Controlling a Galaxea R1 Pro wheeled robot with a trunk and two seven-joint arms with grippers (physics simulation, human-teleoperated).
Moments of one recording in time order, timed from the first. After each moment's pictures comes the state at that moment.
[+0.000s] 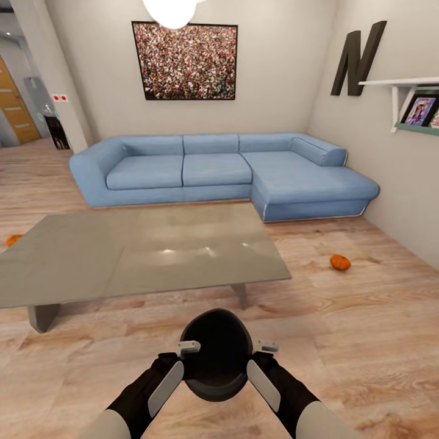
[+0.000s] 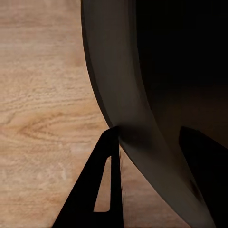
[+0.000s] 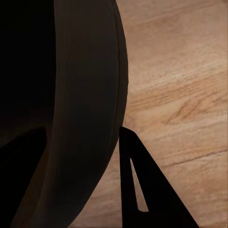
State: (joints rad) left arm -0.53 -0.07 -0.49 -0.73 0.68 0.56 0.49; right arm -0.58 0.12 0.53 -0.62 -0.71 0.41 -0.53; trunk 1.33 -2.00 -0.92
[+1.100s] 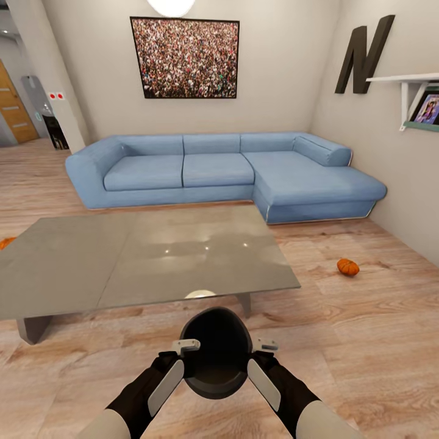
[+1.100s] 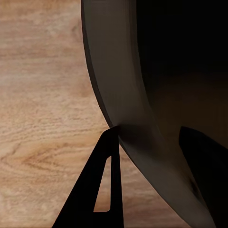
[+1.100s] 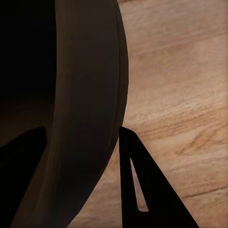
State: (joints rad) left arm -0.53 -0.07 -0.50 -0.75 0.68 0.56 0.51; right arm -0.58 0.12 0.51 -0.62 -0.69 0.41 -0.50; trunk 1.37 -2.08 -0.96
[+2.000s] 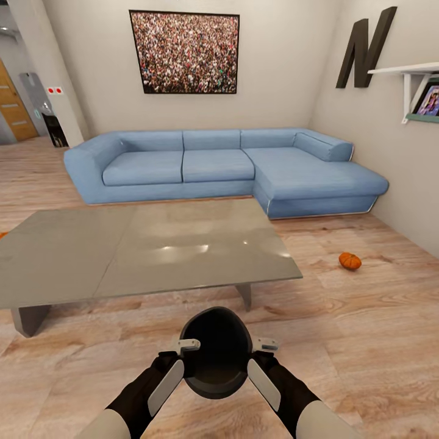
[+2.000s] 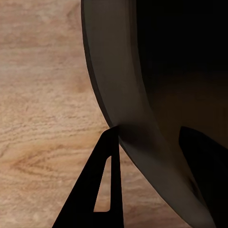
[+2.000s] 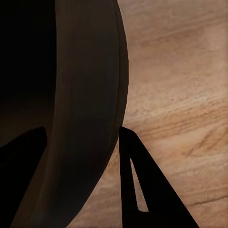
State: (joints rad) left arm -0.53 -0.07 -0.50 -0.75 0.68 0.56 0.51; right arm -0.58 0.12 0.51 -0.62 -0.68 0.41 -0.50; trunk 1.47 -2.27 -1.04
